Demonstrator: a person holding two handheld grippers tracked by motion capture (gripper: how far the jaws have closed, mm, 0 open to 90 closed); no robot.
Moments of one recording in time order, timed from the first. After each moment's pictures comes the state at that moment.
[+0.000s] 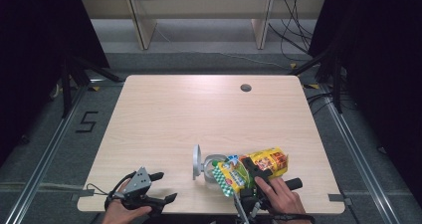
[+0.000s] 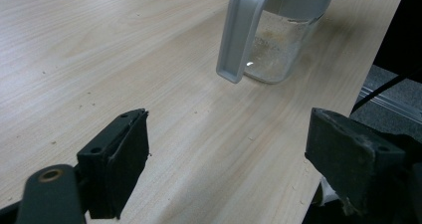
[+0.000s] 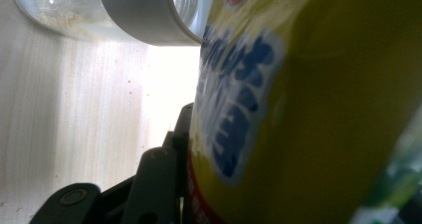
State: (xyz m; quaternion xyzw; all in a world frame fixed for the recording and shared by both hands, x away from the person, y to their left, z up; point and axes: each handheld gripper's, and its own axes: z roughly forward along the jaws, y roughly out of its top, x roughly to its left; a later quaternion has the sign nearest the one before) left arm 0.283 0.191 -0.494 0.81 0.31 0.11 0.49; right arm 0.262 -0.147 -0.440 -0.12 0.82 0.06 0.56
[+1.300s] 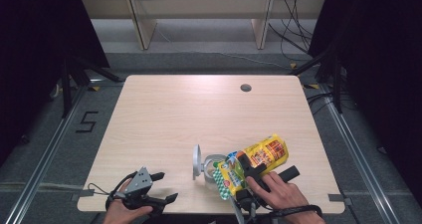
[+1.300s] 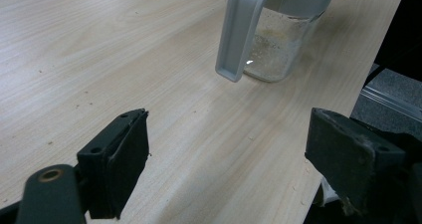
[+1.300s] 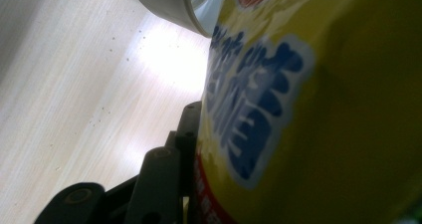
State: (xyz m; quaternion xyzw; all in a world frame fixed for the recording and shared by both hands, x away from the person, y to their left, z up) left arm 0.284 0.190 -0.495 0.81 0.31 0.11 0.48; right arm 0.266 -0.139 -0.426 -0.28 0.77 -0.08 0.57
